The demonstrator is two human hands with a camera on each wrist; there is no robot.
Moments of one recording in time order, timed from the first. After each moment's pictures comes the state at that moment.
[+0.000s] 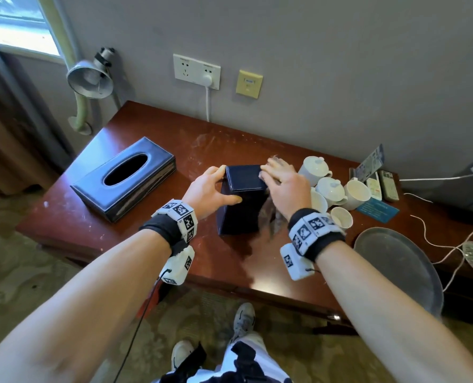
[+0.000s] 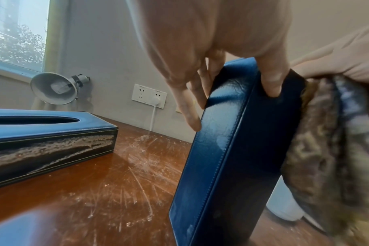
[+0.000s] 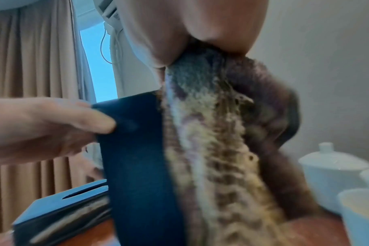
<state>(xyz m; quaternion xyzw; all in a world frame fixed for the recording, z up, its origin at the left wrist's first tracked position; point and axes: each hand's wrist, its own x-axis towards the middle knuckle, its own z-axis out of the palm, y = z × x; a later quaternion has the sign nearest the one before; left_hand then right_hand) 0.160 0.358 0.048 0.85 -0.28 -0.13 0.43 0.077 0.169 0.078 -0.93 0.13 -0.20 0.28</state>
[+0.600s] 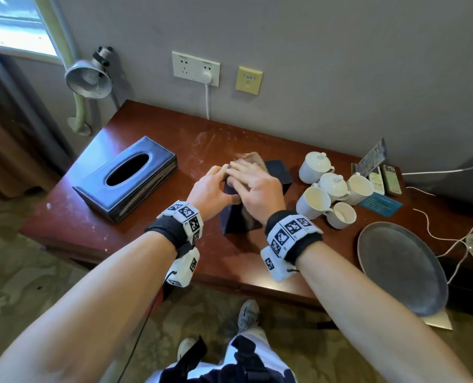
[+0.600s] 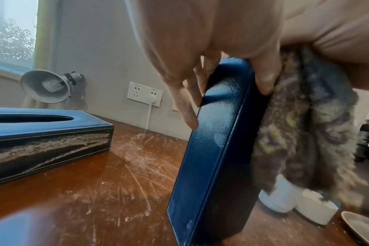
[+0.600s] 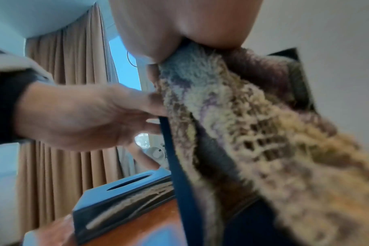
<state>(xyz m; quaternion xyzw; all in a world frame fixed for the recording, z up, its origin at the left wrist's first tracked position) 0.153 0.357 0.047 0.85 -0.27 -0.13 0.43 0.085 0.223 0.068 -0.94 0.00 -0.22 0.26</state>
